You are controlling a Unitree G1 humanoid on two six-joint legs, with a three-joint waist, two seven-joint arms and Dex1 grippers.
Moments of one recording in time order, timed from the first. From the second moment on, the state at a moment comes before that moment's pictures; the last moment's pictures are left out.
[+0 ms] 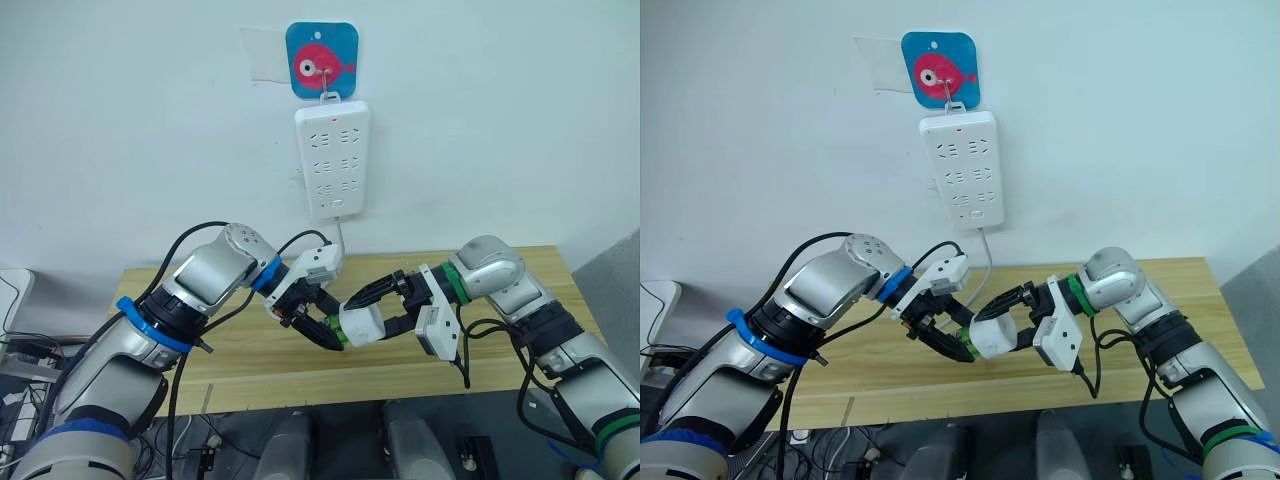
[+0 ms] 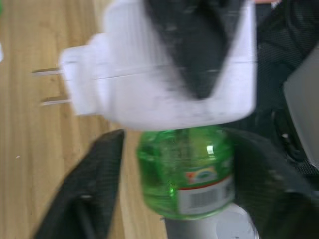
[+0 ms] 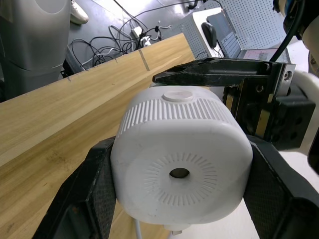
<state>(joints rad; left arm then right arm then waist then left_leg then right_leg) -0.83 0.68 -0.55 0.01 -0.32 0.80 -1.52 -0.74 -0.59 0.49 0.32 0.05 -1.01 1.31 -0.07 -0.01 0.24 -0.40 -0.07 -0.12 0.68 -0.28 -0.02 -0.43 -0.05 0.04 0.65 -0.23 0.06</state>
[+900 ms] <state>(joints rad) -0.53 0.53 -0.31 -0.01 -0.29 0.47 -1.21 -0.29 -0.81 0.19 -0.09 0.37 -0.16 0.99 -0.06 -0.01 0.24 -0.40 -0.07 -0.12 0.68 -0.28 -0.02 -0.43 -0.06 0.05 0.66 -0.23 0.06</state>
